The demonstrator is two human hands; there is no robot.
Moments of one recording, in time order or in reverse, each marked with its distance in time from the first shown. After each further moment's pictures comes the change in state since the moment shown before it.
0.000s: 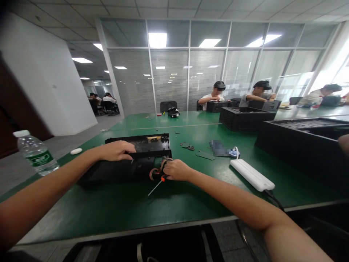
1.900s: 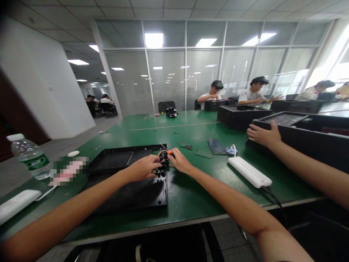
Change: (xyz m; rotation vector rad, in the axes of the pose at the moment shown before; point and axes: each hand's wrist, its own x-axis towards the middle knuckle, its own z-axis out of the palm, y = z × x) left_hand 0.065 0.056 0.099 0.263 0.210 0.056; right_hand -0.012 0.028 0.020 0.624 0.467 0.609
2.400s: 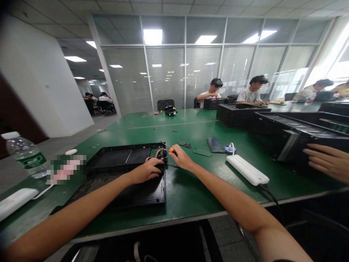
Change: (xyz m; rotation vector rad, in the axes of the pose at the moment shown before) left_hand 0.006 0.007 0.039 -0.275 0.127 0.076; right_hand -0.001 0.005 -0.016 -0.002 0.049 -0.113
